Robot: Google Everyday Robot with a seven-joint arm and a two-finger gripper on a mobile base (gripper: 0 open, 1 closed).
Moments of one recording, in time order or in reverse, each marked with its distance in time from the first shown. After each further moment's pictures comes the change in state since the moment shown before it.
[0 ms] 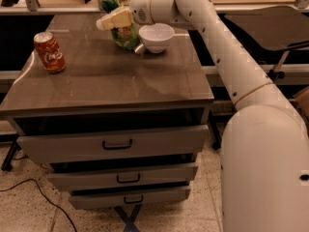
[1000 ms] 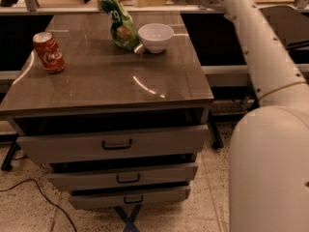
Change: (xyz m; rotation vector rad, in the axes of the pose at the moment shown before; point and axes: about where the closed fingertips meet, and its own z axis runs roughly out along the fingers) arm -0.026 -0.102 -0.102 0.305 0.036 -0.097
